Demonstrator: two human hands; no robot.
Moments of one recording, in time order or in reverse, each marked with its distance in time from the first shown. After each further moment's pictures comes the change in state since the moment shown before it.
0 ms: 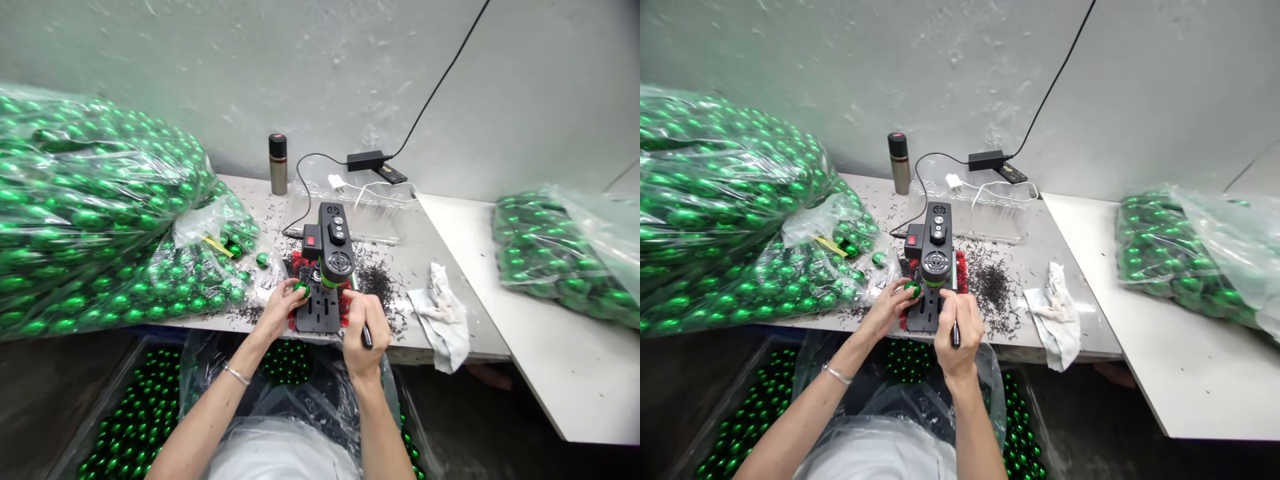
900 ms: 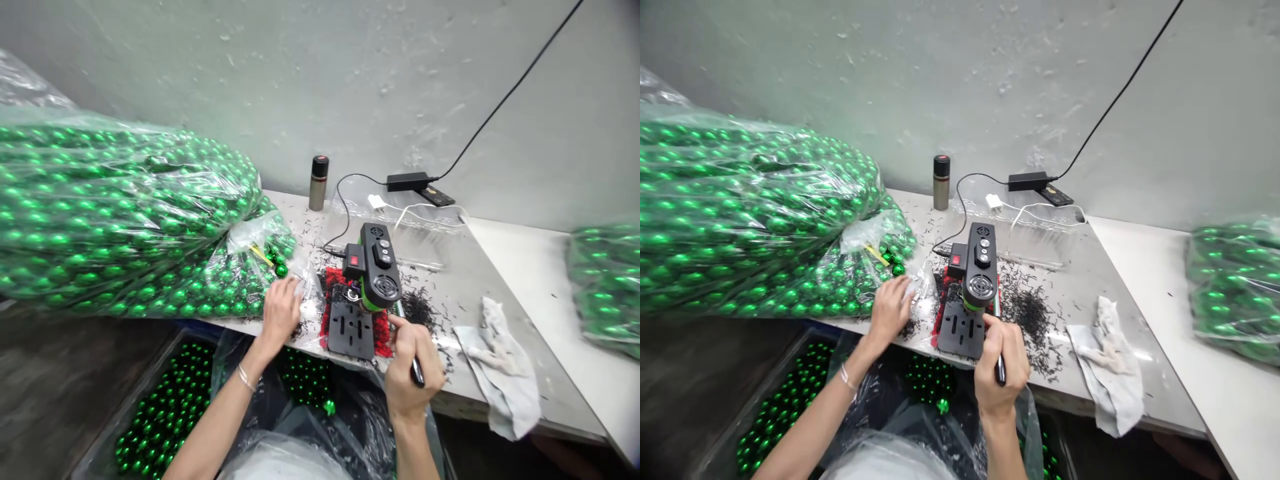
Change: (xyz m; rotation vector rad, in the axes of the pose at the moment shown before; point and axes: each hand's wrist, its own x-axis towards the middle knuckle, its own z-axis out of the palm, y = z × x) left_hand -0.009 0.023 -0.060 1.347 0.433 0.865; right_hand 0.001 0.000 0.001 0.017 0.048 0.059
